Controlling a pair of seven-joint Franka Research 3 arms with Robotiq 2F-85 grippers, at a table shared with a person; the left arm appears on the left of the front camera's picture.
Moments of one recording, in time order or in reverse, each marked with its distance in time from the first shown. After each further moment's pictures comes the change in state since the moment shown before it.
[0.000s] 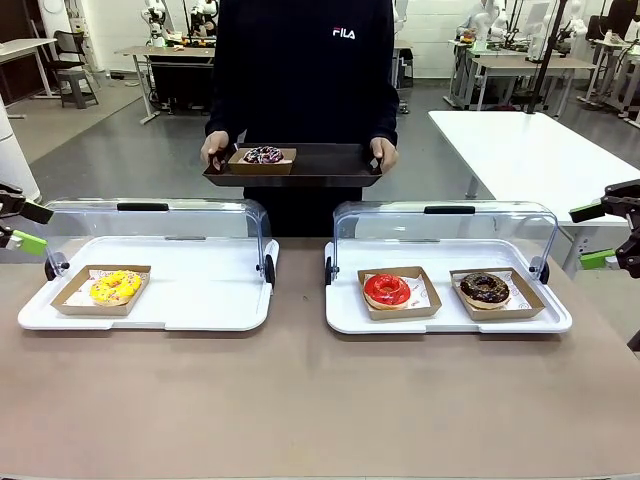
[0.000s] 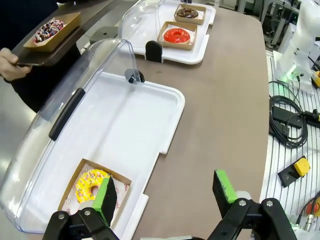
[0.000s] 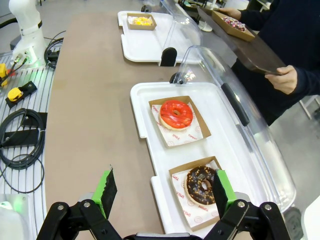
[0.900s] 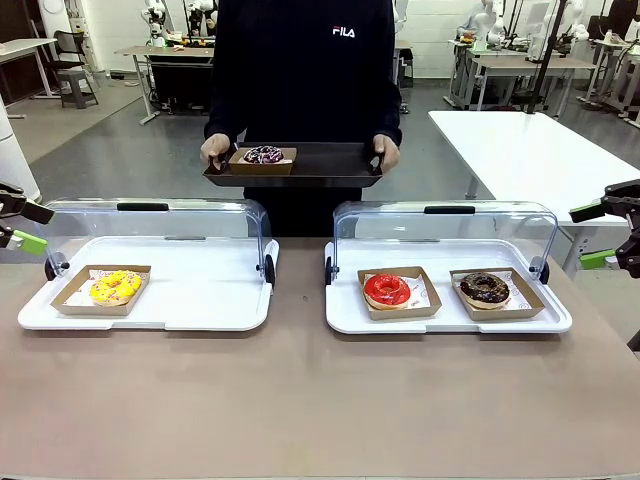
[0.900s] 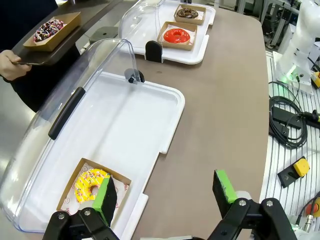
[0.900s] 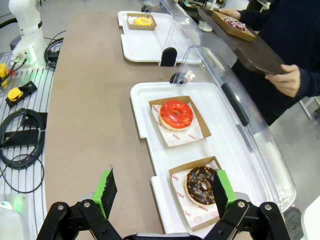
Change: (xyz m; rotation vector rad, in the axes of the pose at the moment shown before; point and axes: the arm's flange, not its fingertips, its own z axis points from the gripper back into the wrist) left arm -0.003 0.002 -0.001 -0.002 -0.002 0.010; right arm 0.000 0.000 0.000 0.000 0.000 0.000
